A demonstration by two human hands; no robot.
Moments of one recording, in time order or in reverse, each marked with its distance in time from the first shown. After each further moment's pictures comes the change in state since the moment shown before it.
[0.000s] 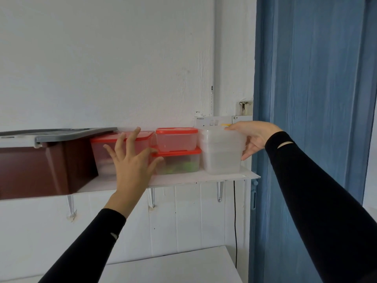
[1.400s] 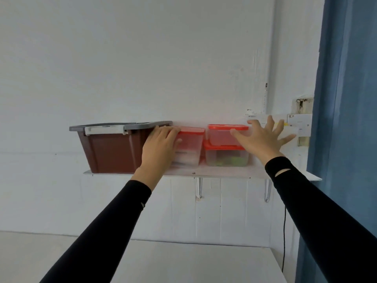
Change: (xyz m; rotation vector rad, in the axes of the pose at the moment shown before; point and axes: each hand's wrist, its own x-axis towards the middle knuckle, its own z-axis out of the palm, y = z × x) left_hand 0.021 -0.072 -0.065 0.156 -0.067 0.131; right_hand 0.010 0.005 0.126 -0.610 0.541 -0.509
